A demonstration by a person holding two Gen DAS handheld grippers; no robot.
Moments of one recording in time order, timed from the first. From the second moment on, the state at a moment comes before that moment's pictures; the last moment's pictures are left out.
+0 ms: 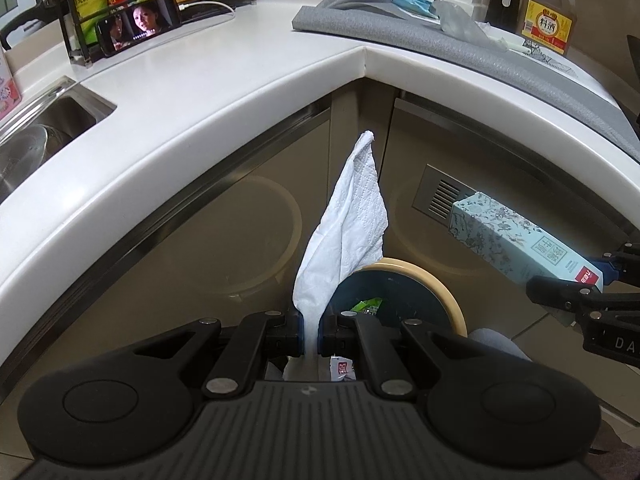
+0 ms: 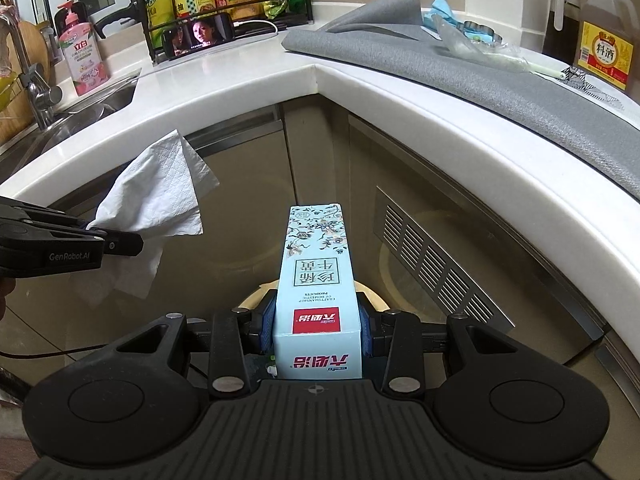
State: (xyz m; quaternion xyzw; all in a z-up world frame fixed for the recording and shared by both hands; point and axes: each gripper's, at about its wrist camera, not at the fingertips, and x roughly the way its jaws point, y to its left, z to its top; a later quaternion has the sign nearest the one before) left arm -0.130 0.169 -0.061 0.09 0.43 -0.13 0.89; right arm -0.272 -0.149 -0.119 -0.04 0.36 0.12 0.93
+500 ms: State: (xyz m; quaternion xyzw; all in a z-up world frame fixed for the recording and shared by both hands) left arm -0.117 0.163 -0.075 0.09 0.45 -0.13 0.88; right arm -0.258 -0.148 -0.127 -0.04 0.38 0.11 0.92
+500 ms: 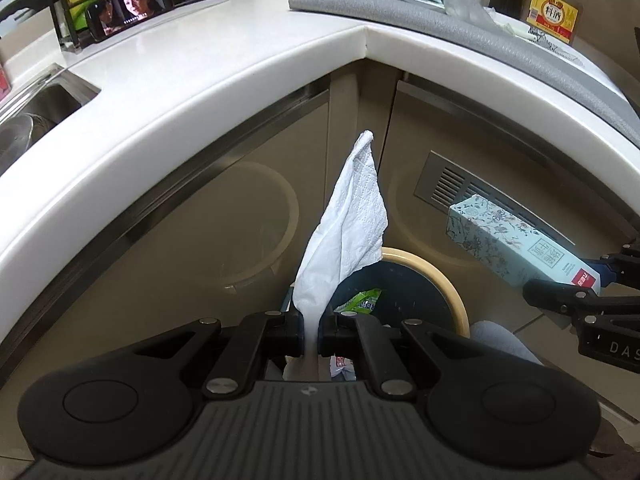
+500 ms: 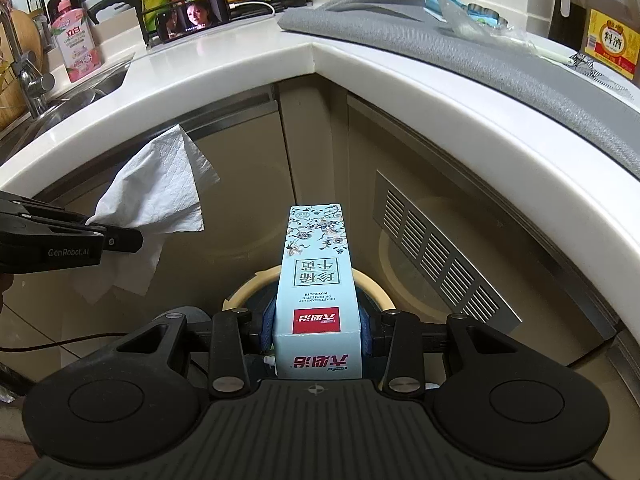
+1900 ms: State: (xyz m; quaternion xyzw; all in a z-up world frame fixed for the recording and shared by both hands) left arm -0.053 0.101 -0.196 0.14 0.59 -0.13 0.78; right arm -0.163 -0.159 -0.250 0.04 0.53 0.09 0.84
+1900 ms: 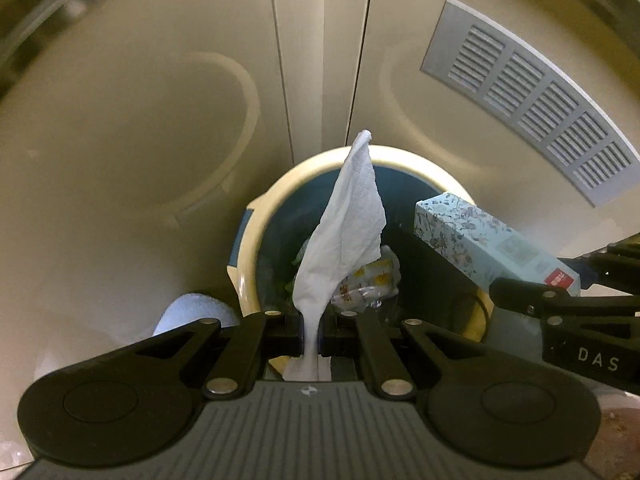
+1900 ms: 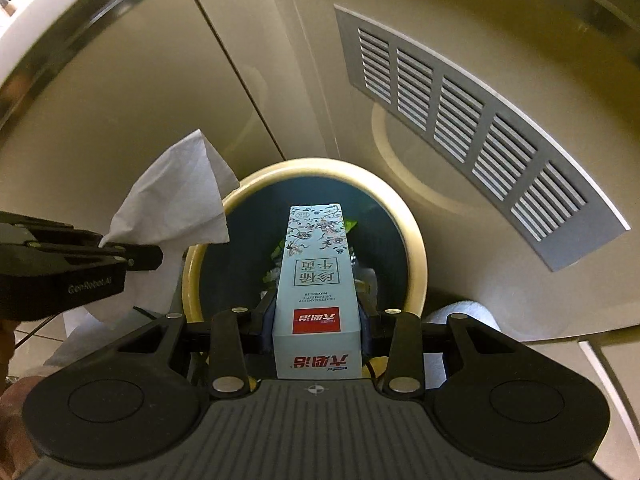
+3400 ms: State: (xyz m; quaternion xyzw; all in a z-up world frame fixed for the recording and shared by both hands) left arm -0.024 0.082 -0.274 0.18 0.67 -0.11 0.71; right arm -0.113 -0.153 -0.305 0.02 0.60 0.07 0.80
